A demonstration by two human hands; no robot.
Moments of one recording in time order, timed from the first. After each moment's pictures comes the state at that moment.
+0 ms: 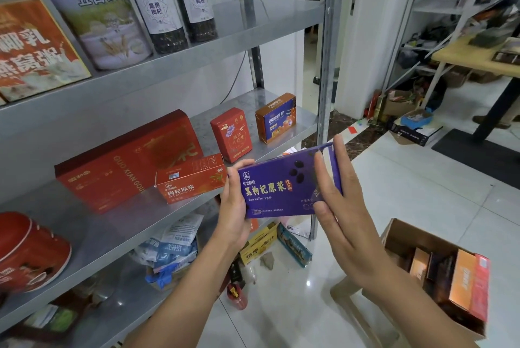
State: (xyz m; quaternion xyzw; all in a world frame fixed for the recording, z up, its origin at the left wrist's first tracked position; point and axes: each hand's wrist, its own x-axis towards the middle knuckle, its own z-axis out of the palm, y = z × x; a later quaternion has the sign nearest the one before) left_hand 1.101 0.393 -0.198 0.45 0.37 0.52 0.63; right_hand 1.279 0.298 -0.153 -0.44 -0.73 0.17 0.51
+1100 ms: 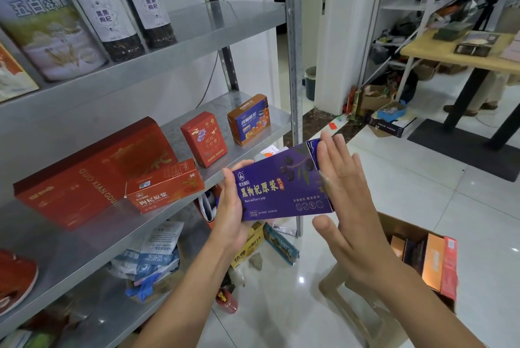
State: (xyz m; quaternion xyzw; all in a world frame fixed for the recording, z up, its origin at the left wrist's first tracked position) left_hand 1.149 0.379 -0.193 0.45 0.35 0.48 0.67; right_hand 1.322 0.281 -0.145 -0.50 -0.73 0.05 0.46
